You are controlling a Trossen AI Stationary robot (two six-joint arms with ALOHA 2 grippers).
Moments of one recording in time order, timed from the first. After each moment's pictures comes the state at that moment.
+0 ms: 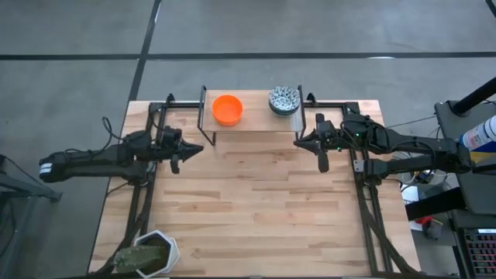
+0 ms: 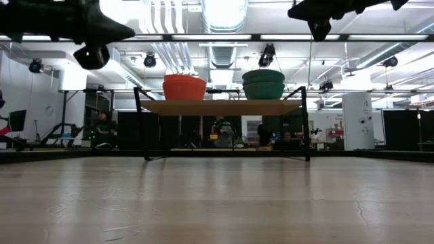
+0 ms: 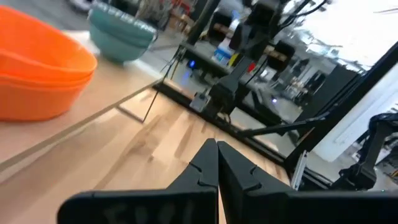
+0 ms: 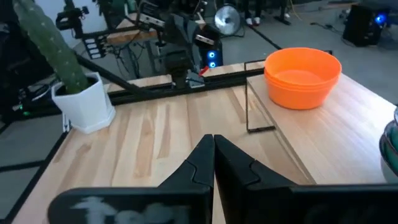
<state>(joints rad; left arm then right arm) 0.16 0.44 0.37 0.04 0.02 -0.52 -0.18 0.84 0.74 -0.14 -0.13 0.13</state>
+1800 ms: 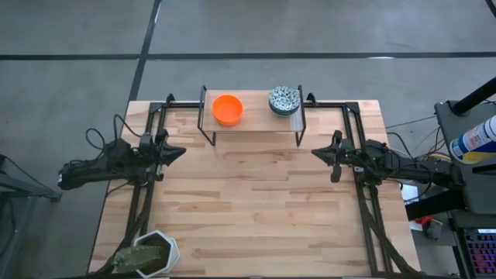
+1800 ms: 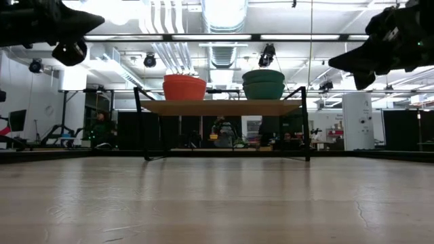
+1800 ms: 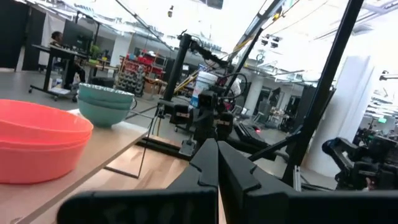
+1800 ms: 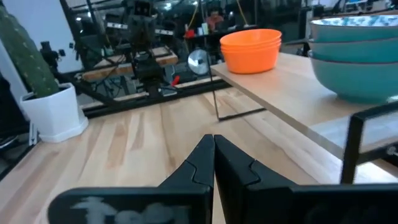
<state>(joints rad) 0.11 0.04 0.19 0.02 0.00 -0.29 -0.16 0.21 0.11 0.06 0.03 0.19</state>
